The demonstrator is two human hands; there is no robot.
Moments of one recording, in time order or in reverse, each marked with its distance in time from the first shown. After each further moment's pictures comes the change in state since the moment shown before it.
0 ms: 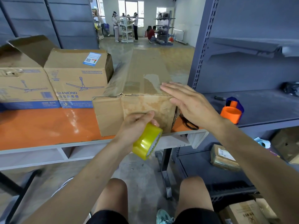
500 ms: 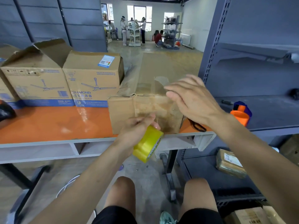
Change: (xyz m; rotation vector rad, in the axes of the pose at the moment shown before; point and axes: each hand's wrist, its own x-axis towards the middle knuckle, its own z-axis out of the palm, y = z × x) left_hand -0.022 -0.001 -0.022 0.013 0.042 -0.022; right_hand 0.032 -0.044 -0.018 -0.260 -0.056 0.038
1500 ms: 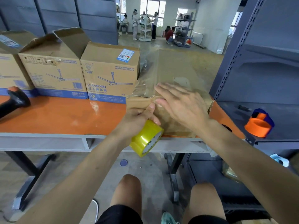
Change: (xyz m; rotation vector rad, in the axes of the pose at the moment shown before) left_hand 0.027 -0.006 -0.060 0.052 -0.022 0.045; right_hand 0.043 -0.062 0.055 -0.230 0.202 -0.152
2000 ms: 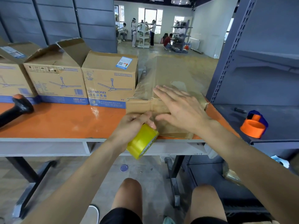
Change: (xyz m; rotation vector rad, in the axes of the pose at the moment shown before) left_hand -0.023 0.012 -0.001 -0.064 0.025 0.013; right_hand 0.001 0.007 -0.022 0.096 -0.446 0.064
